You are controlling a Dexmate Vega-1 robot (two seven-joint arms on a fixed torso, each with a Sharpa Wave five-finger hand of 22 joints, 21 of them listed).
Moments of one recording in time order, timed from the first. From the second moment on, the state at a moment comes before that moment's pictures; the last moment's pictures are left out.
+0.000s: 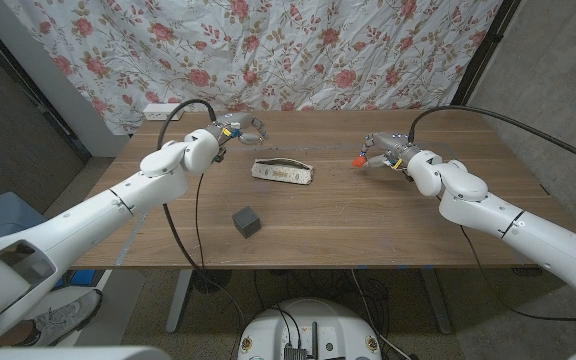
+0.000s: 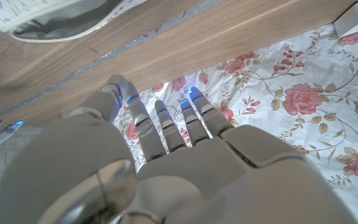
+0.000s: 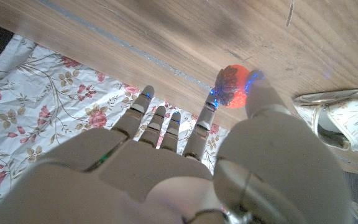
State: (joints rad) left arm 0.57 0.85 0.71 -1.79 0.54 0.32 -0.08; left_hand 0.69 -0.02 0.69 -0.19 0.18 0.83 -0.18 0.24 0.17 0.41 -0.19 0.20 0.17 0.28 -0.04 0.18 0.16 0.32 -0.02 0.19 0.17; right arm -0.68 -0.86 -0.71 -1.78 -0.66 -0.36 0.13; right_hand 0.84 -0.05 0.44 -0.15 0.18 0.69 -0.21 0.56 0.25 0.16 -0.06 0.23 0.20 0.09 -0.02 0.29 0.25 0.36 0.02 0.20 0.16
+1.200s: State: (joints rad) left arm 0.50 0.76 0.82 -1.76 0.92 0.33 -0.24; left_hand 0.76 -0.06 0.64 -0.19 0.18 0.90 -0.19 0.23 0.18 0.45 -0.21 0.20 0.17 0.31 -0.04 0.18 0.16 0.31 -0.02 0.19 0.17; right arm -0.66 -0.85 -0.73 -1.76 -0.66 -0.34 0.12; right_hand 0.84 -0.04 0.44 -0.15 0.18 0.69 -0.21 0.56 0.24 0.16 -0.06 0.23 0.21 0.09 -0.02 0.29 0.26 0.36 0.02 0.20 0.16
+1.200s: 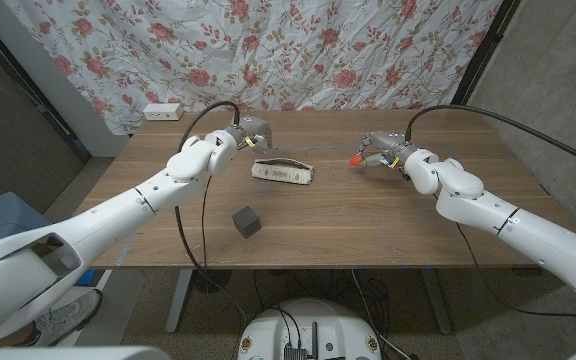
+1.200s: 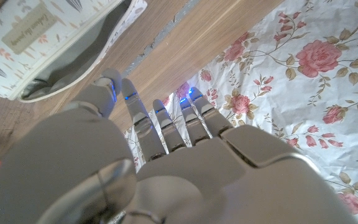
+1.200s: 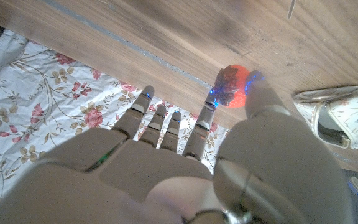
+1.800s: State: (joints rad) left arm 0.53 0.71 0.84 -1.73 0.99 0.37 -0.21; left_hand 0.80 -0.07 0.61 -0.18 0.18 0.96 -0.19 0.23 0.18 0.50 -0.21 0.20 0.17 0.35 -0.04 0.18 0.16 0.32 -0.03 0.19 0.17; right arm -0.65 -0.85 -0.73 -1.75 -0.66 -0.33 0.11; right_hand 0.84 -0.04 0.44 -0.15 0.18 0.69 -0.21 0.56 0.24 0.17 -0.06 0.23 0.21 0.09 -0.02 0.29 0.26 0.36 0.02 0.19 0.16
